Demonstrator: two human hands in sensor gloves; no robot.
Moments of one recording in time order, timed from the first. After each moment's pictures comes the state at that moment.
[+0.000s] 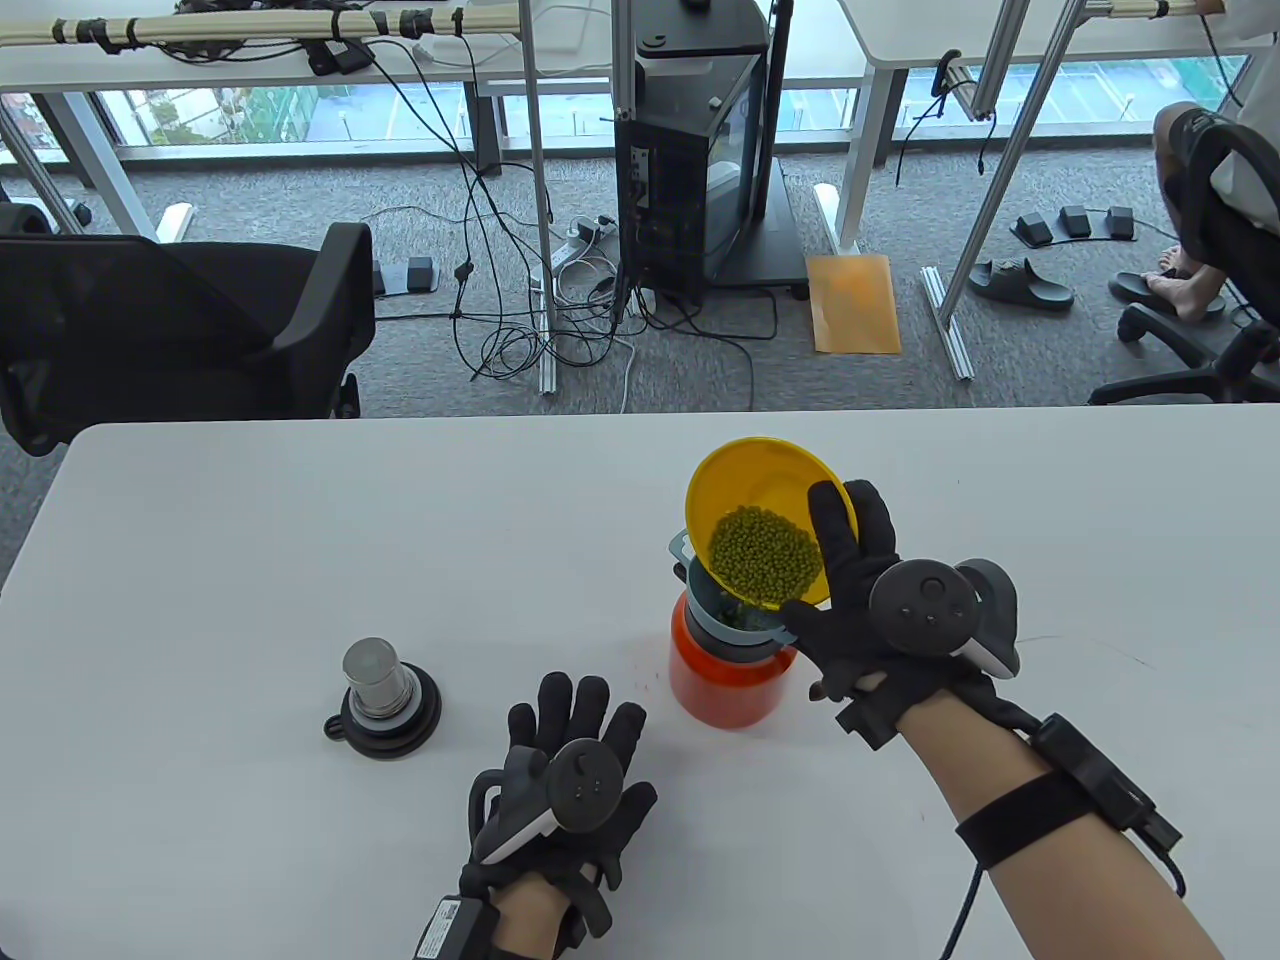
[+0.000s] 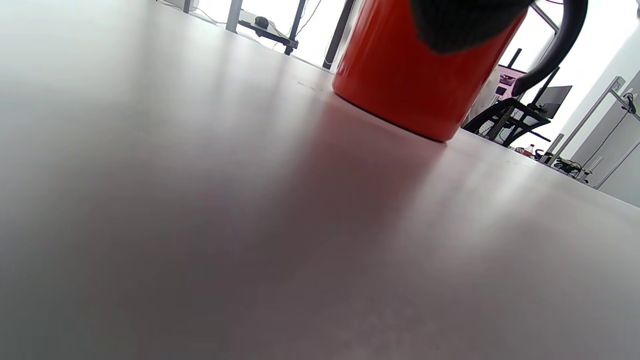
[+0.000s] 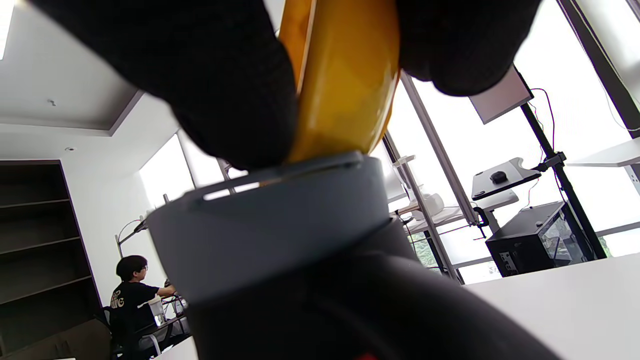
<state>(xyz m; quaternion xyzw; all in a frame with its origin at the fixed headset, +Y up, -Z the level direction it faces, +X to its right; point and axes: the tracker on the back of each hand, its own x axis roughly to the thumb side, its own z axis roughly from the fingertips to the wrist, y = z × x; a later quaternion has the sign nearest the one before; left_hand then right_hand) -0.104 -0.786 -0.262 -0.12 -0.17 0.16 0.97 0.182 -0.625 -0.348 0.24 -0.13 0.93 0.26</state>
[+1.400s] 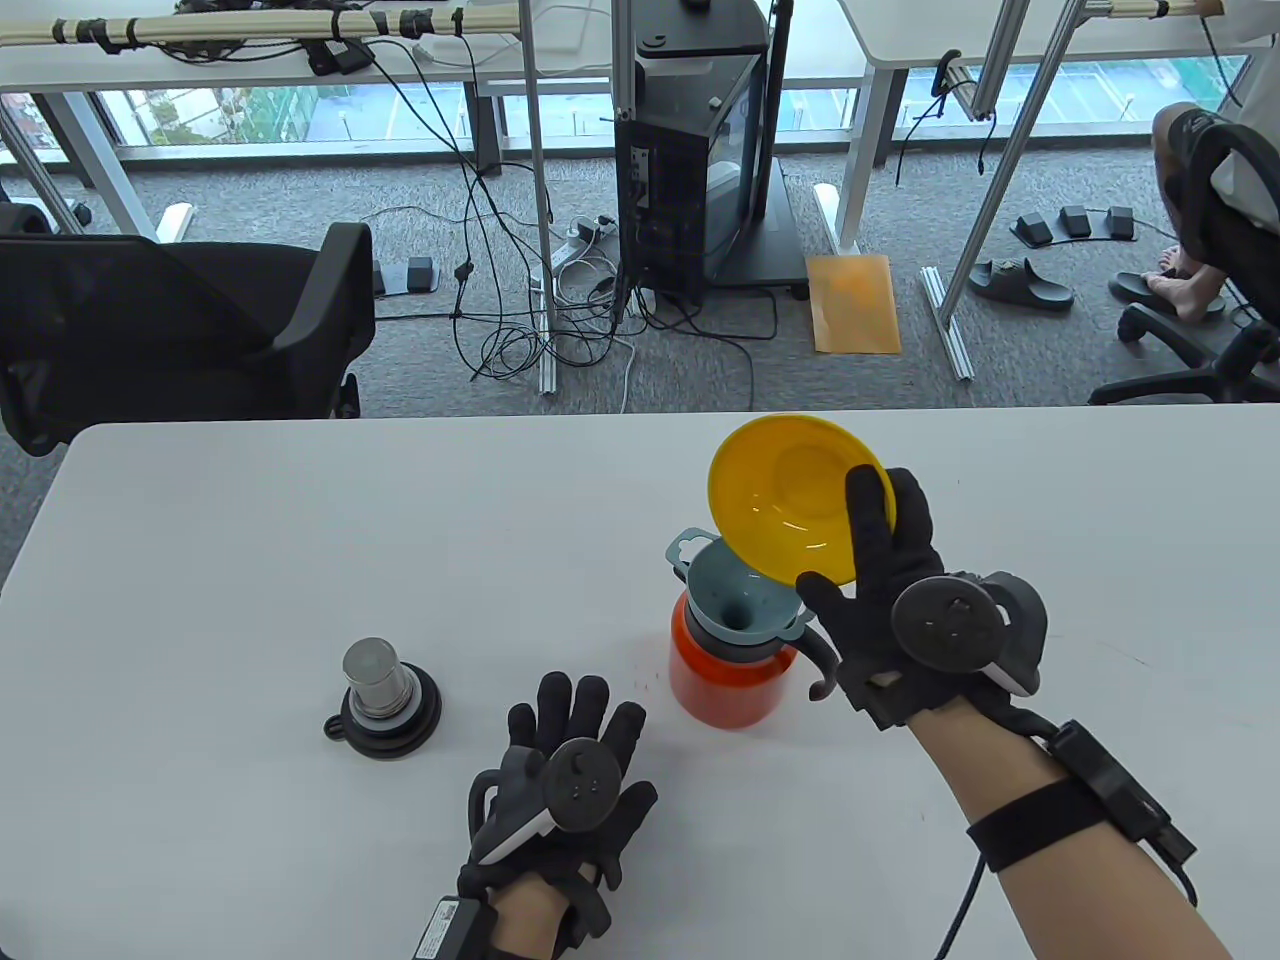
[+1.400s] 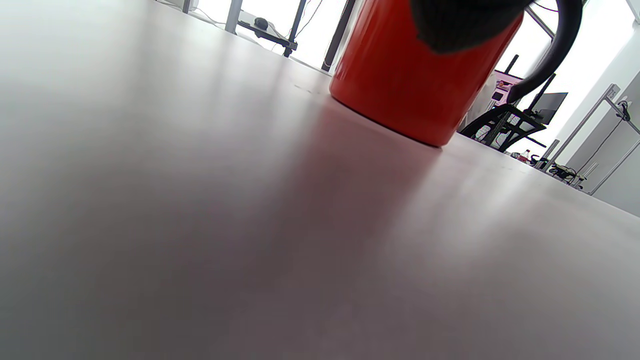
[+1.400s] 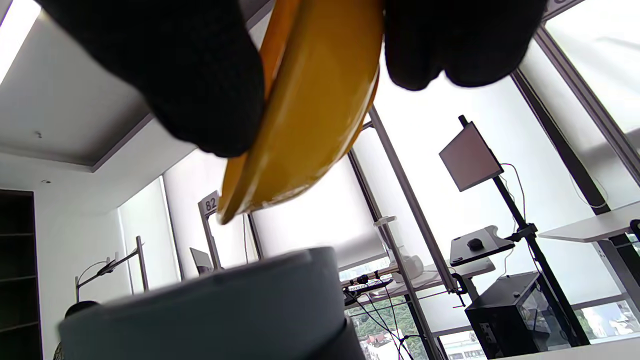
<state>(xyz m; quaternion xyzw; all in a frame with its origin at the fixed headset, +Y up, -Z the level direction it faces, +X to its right) -0.105 -0.785 -0.263 -0.12 -0.17 0.17 0.96 0.206 -0.617 -0.342 0.18 -0.21 0.92 0.27</state>
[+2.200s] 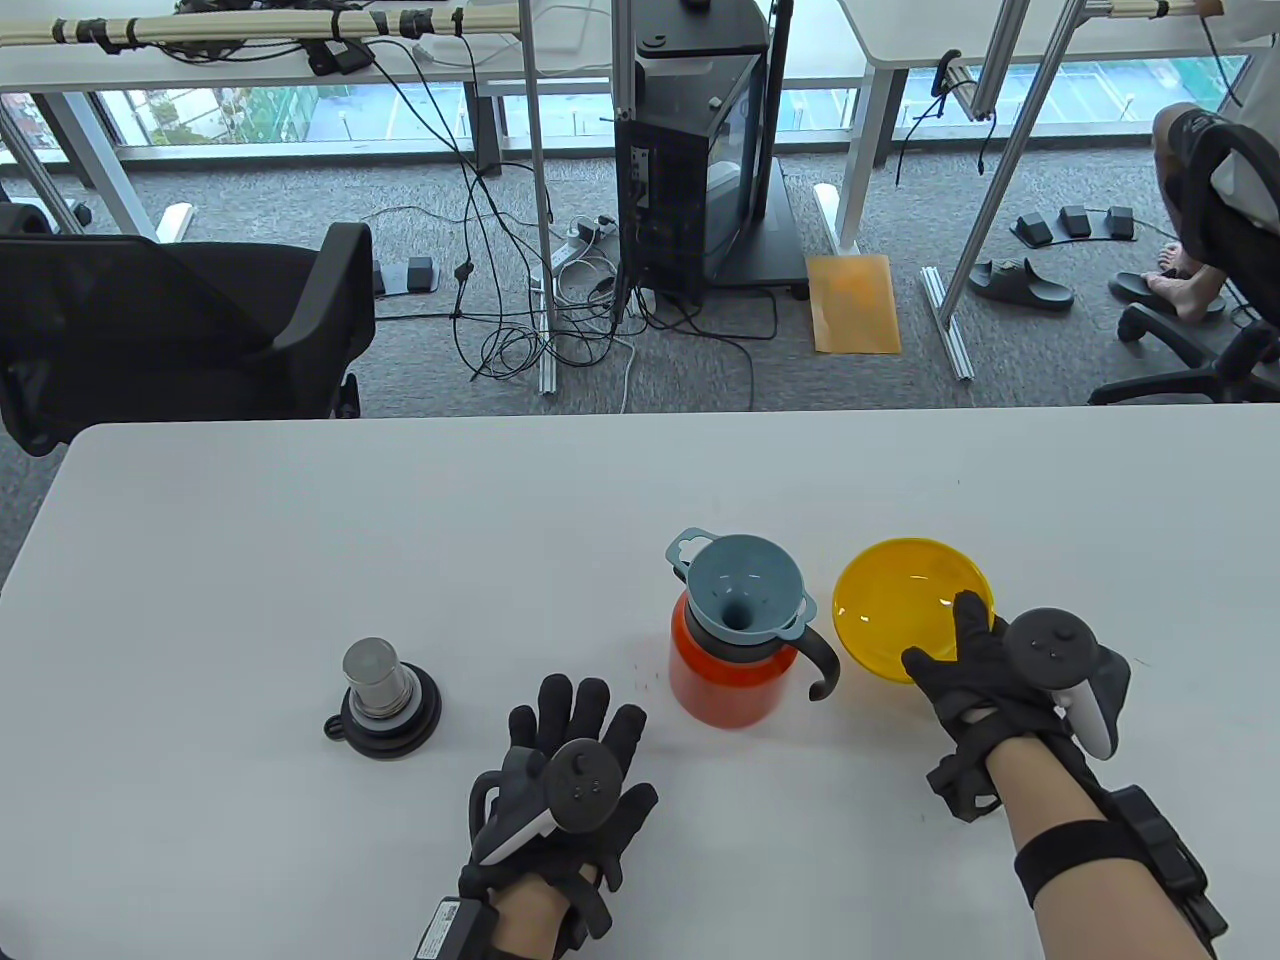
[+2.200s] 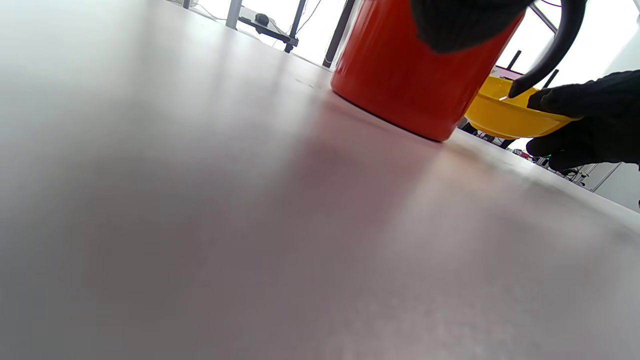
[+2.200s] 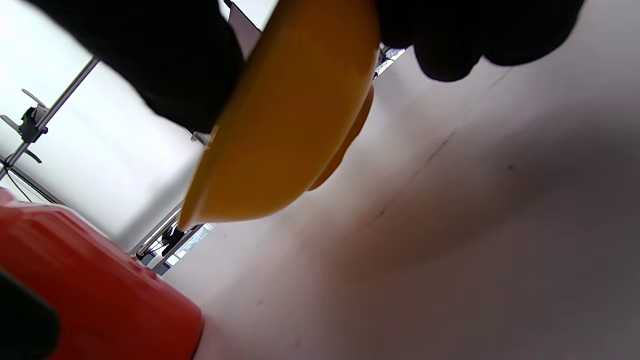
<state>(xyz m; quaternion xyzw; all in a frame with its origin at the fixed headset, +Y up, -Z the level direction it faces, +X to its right) -0.105 -0.785 -0.261 -0.12 -0.17 0.17 0.96 0.320 -0.766 -0.344 -0.05 0.04 0.92 0.38</state>
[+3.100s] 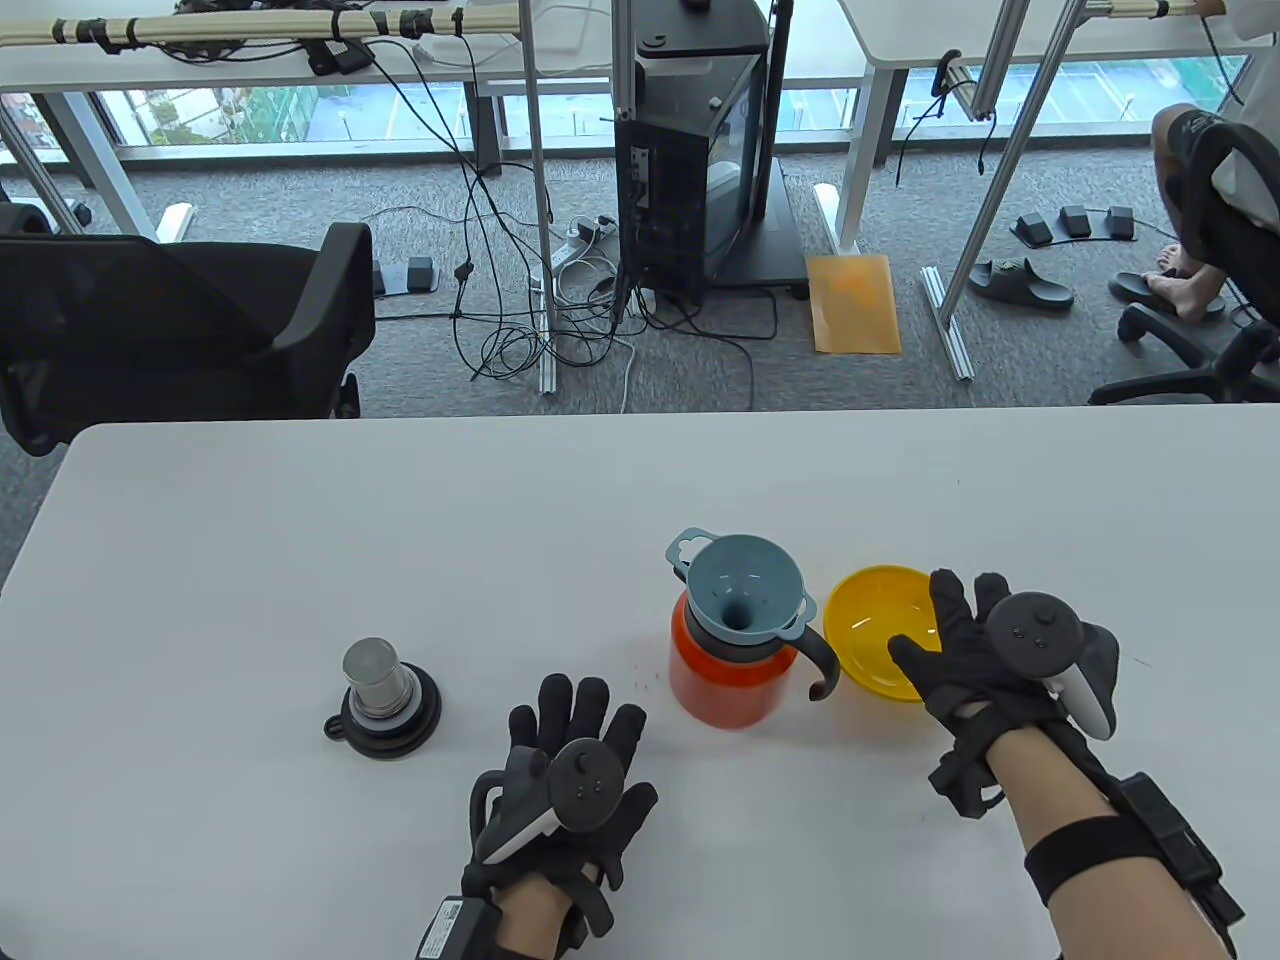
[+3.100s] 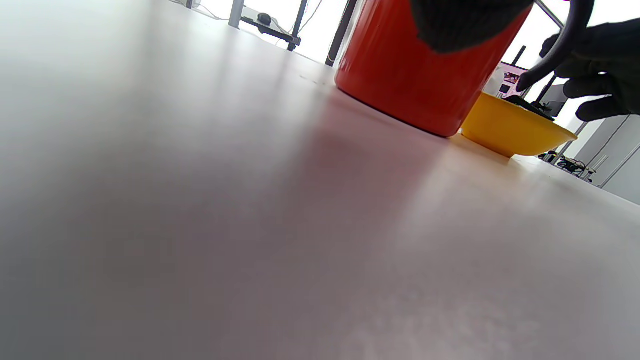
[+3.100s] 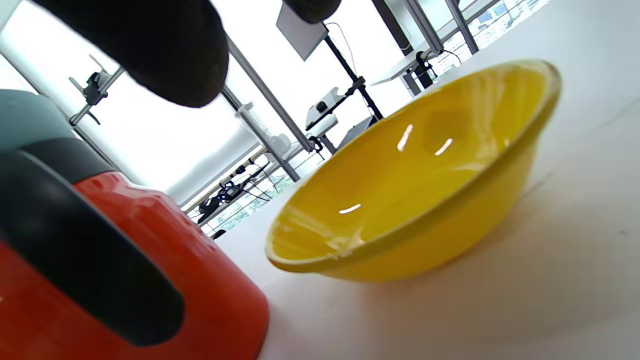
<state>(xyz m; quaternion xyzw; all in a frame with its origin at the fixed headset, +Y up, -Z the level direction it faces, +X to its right) -0.103 -0.784 -0.261 -0.12 -0.16 0.16 0.97 0.288 -0.714 -0.346 0.04 0.02 0.94 0.34</state>
